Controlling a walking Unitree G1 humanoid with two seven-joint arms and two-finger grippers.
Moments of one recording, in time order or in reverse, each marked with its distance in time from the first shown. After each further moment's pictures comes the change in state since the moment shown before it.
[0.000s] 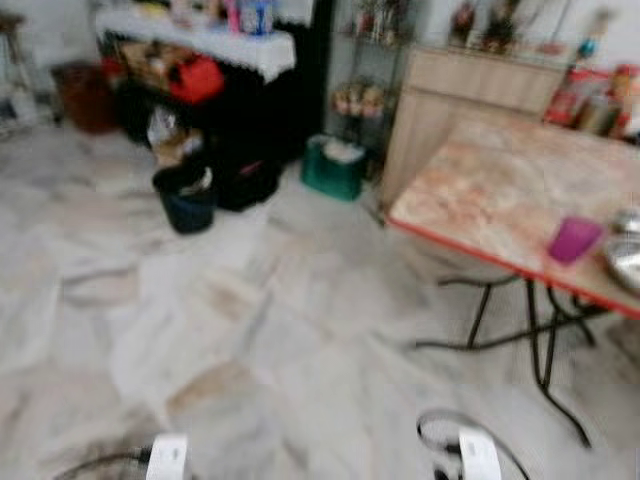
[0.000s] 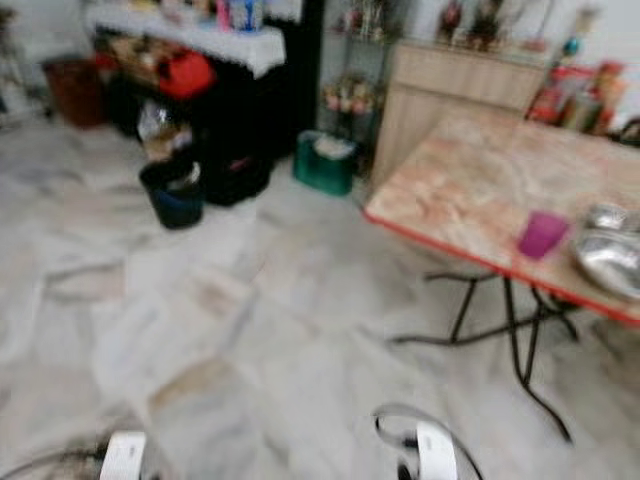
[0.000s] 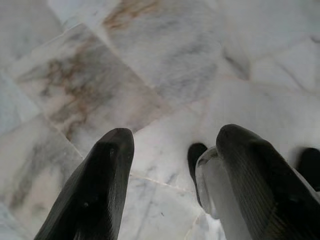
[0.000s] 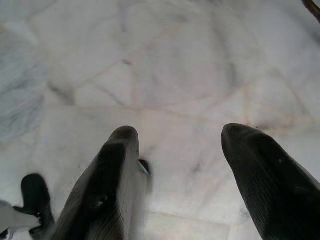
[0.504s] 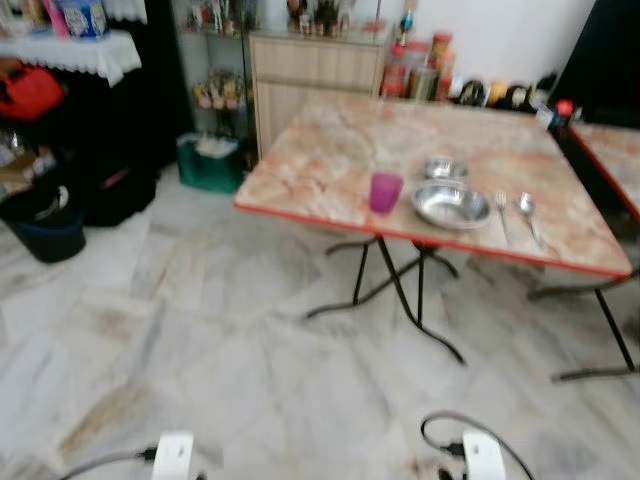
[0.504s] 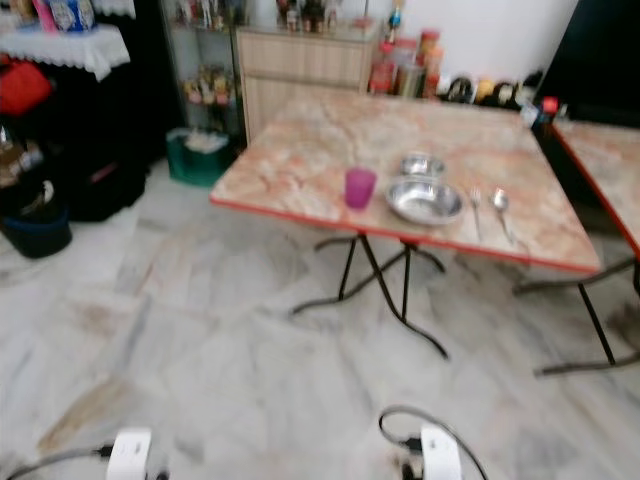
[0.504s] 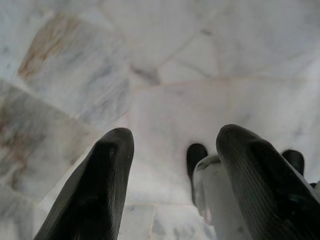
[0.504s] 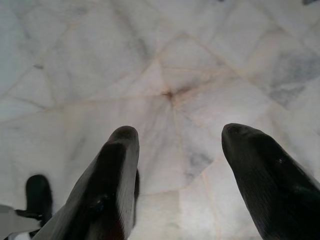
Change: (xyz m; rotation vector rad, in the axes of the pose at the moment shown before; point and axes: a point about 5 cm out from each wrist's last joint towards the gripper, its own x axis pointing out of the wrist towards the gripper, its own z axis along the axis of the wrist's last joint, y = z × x) left arm 0.001 -0.017 0.009 -0.031 -0.034 -0.032; right arm -0.001 -0.011 0.003 -0.005 -0.012 -0.025
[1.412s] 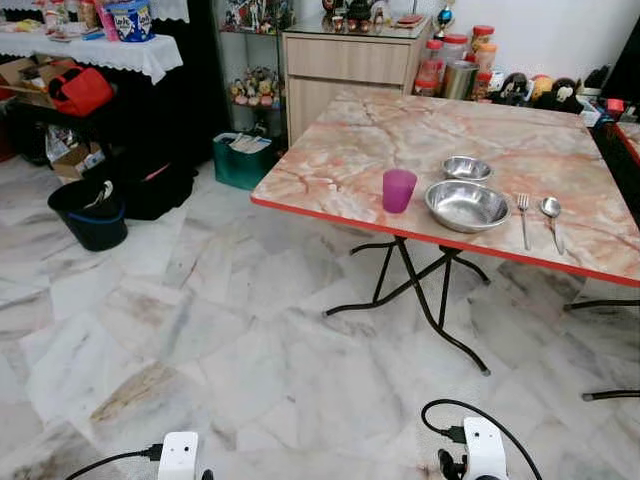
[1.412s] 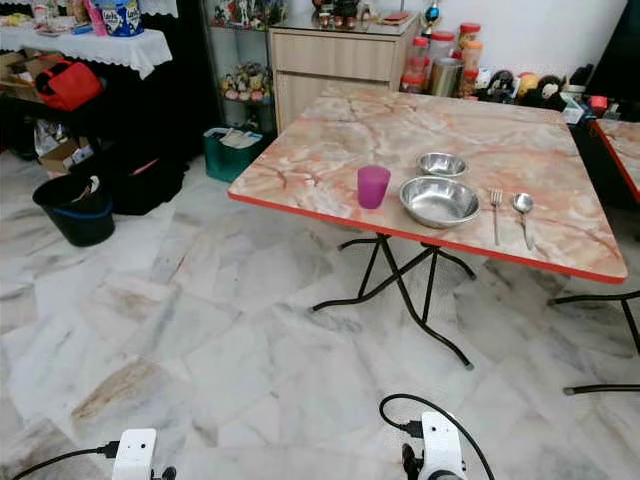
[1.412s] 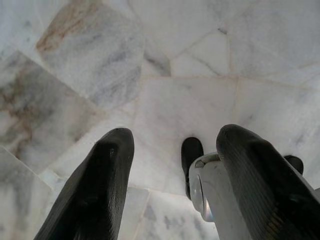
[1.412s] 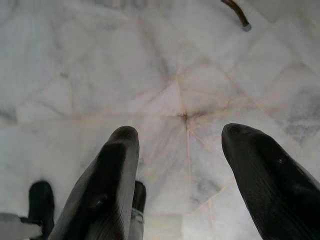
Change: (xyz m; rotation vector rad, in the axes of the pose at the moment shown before) left arm -0.002 0.004 -0.006 -0.003 0.016 0.003; right arm 0.003 0.005 0.014 -0.004 -0.049 0.009
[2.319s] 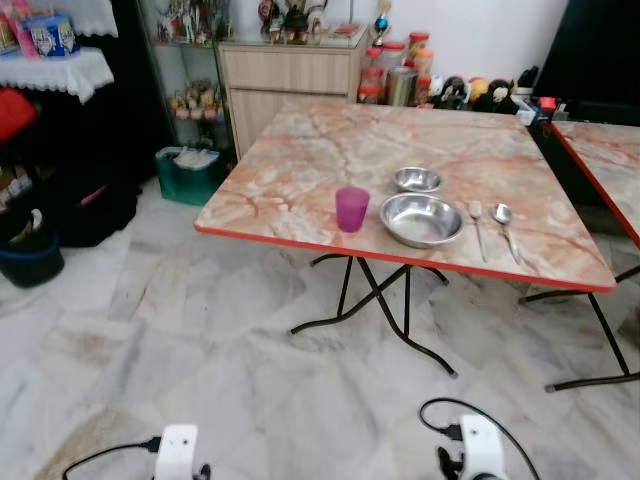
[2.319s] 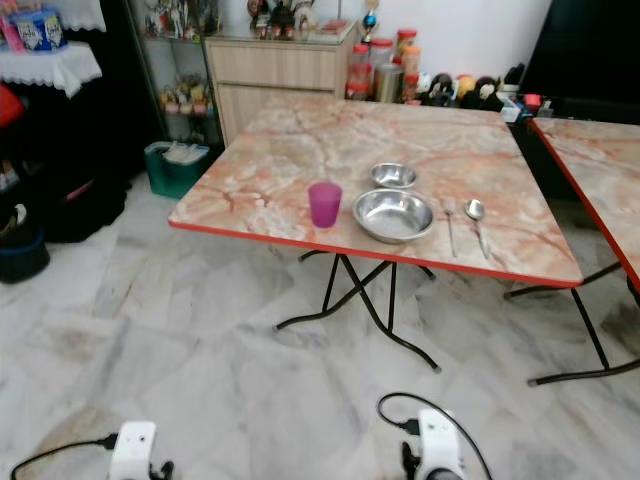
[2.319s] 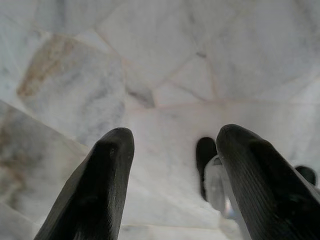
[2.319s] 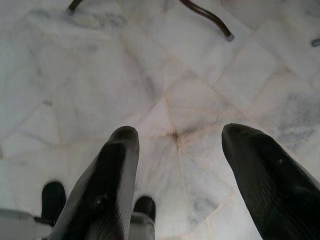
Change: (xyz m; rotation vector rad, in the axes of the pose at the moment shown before) left arm 0.001 0.008 0.005 0.021 0.004 0.006; right arm 0.002 0.011 0.005 -0.019 -0.015 0.025
